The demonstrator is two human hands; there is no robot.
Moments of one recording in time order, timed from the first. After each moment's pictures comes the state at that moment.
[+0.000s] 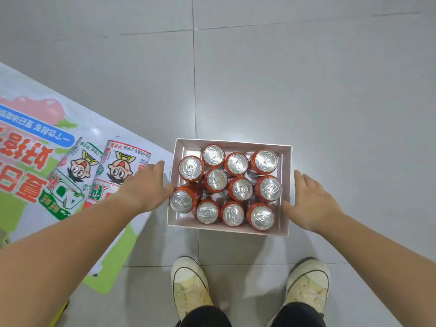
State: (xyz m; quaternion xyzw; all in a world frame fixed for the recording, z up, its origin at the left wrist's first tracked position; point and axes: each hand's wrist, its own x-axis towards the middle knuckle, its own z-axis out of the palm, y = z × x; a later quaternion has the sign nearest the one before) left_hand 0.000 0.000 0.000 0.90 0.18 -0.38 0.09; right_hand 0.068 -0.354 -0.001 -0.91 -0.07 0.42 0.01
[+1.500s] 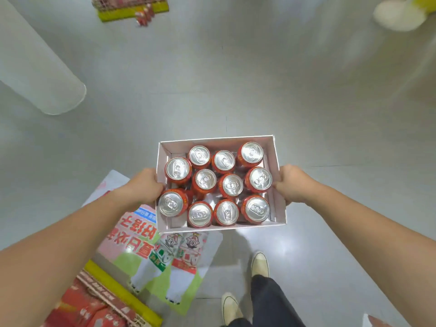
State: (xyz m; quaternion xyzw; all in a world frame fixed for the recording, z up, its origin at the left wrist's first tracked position) left_hand 0.090 0.182 0.677 0.85 0.30 -0.20 0.39; right_hand 0.206 -0.151 0.673 -0.89 -0.05 0.35 0.28
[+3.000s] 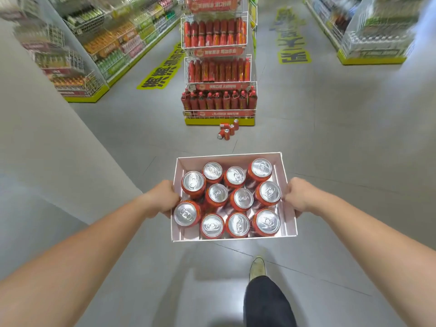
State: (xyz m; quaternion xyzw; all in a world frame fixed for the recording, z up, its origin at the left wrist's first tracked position) left_hand 0.924 0.879 0.813 0.79 0.41 -0.08 0.44; right_hand 1.131 0.612 0.793 -0.88 -0.19 0.35 0.27
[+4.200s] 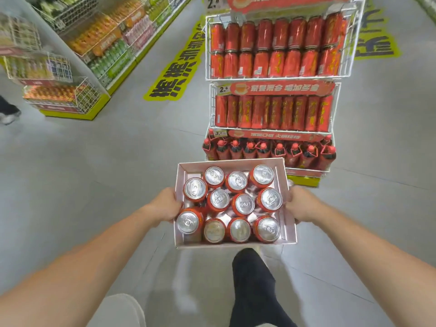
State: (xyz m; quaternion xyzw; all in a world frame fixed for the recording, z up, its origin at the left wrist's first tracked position) left_hand 1.593 1.671 0.707 0.78 0.46 -0.10 0.42; right_hand 1.823 1.415 0.680 -0.86 -0.23 0.38 0.26
